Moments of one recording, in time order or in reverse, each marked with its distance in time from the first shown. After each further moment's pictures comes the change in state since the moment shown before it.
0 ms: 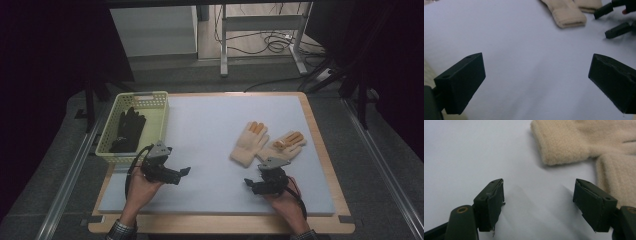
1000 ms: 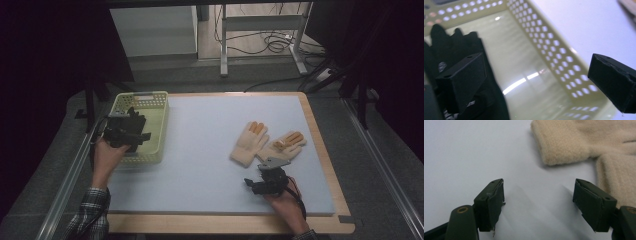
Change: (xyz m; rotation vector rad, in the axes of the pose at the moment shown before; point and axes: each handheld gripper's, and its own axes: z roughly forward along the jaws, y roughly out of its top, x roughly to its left) left arm 0.138 0.018 -0.051 0.067 0.191 -0.231; right arm 0.000 0.000 0.000 0.000 0.001 -0.001
